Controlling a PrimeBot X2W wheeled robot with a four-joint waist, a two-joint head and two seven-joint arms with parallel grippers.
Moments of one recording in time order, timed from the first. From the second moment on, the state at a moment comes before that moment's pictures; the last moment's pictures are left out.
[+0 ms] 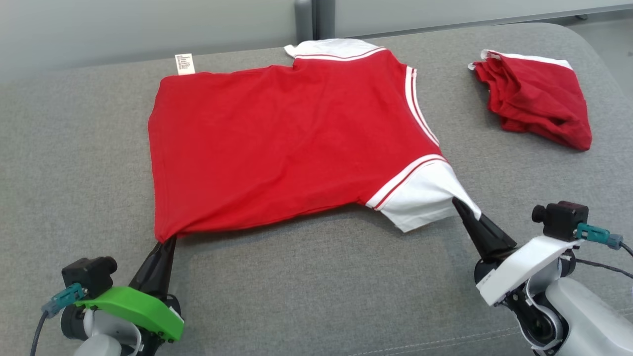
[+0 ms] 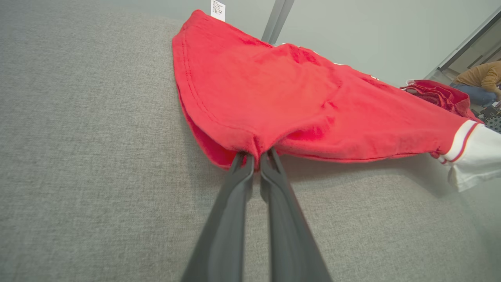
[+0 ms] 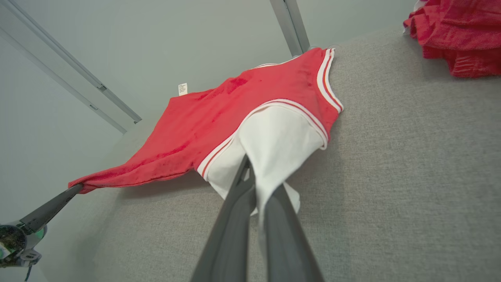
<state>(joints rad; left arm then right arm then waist) -0.15 0.26 -0.38 0.35 -0.78 -0.10 -0.22 -0.20 -0.42 0.62 0.23 0.92 0.09 -0.22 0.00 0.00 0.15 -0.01</state>
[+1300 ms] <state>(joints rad) 0.10 0.31 -0.42 0.19 -0.73 -0.03 -0.18 0.08 -0.52 0.68 0.11 1.04 0.03 -0.05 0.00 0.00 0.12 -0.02</state>
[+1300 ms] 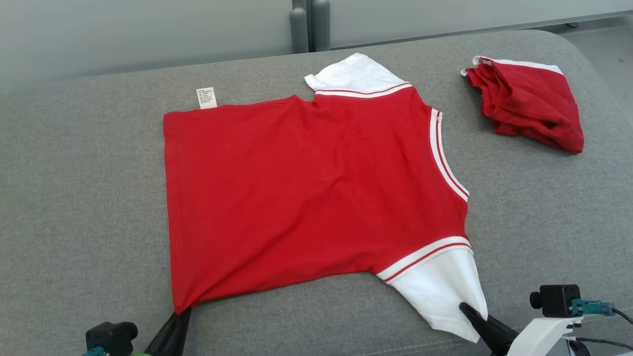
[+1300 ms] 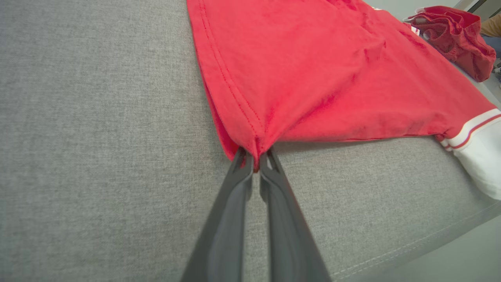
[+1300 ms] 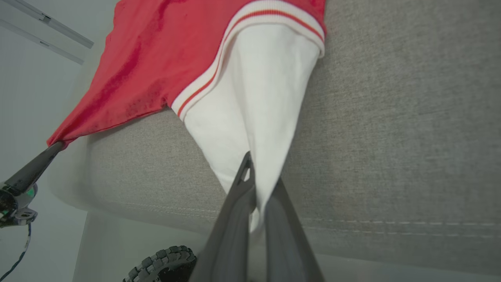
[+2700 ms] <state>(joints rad) 0.13 0.34 -0.32 0.25 -0.74 0.04 -0.23 -0.03 -0.54 0.57 0.41 0.93 0.10 -0.24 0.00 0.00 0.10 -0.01</state>
